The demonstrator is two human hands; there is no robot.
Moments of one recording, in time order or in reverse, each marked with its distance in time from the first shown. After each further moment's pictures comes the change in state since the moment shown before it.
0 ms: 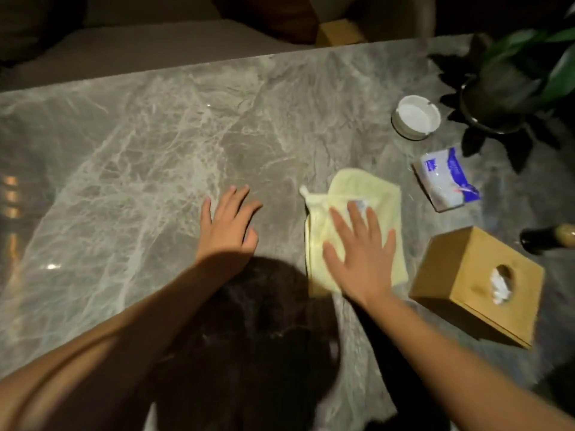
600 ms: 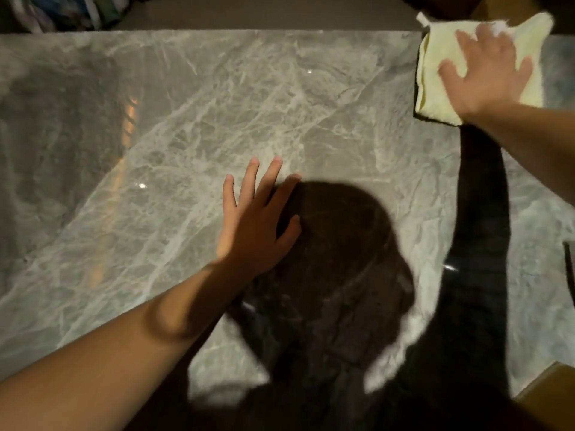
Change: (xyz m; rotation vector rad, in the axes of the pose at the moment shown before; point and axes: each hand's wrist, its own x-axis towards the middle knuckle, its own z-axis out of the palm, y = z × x) left_hand 0.023 -0.026 -0.007 0.233 0.052 -0.259; right_hand 0.364 -0.019 -0.044 -0.073 0.104 -0.223
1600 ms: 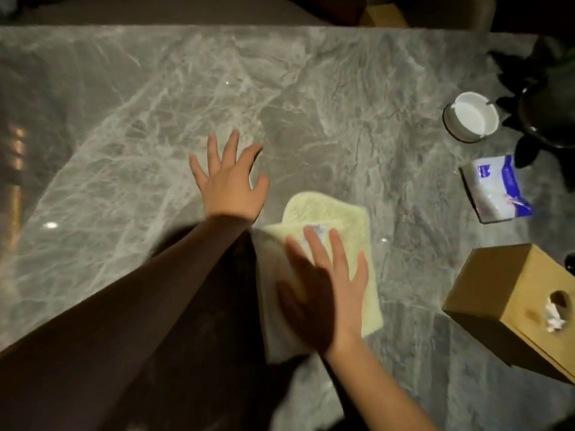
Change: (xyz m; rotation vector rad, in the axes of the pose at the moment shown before) left_hand 0.010 -0.003 0.000 -0.289 0.033 -0.063; right_hand -0.394 -0.162 0.029 -0.029 -0.051 -0.019
